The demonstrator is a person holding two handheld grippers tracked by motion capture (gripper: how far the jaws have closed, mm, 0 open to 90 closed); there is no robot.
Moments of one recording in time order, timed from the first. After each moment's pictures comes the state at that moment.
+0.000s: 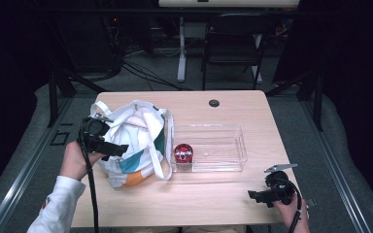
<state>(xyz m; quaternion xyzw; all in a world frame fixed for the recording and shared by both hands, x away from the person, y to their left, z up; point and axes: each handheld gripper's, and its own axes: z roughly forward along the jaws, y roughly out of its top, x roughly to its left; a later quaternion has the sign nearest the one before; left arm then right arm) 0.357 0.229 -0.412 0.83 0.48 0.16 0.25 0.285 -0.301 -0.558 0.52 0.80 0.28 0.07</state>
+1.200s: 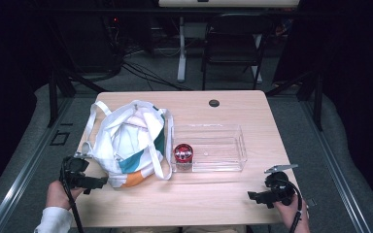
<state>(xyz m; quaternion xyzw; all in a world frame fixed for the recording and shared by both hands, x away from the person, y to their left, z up) 0.315 0.301 -0.523 0.80 0.54 0.13 0.22 0.284 -0.302 -0.558 0.51 0.81 0.28 0.06</state>
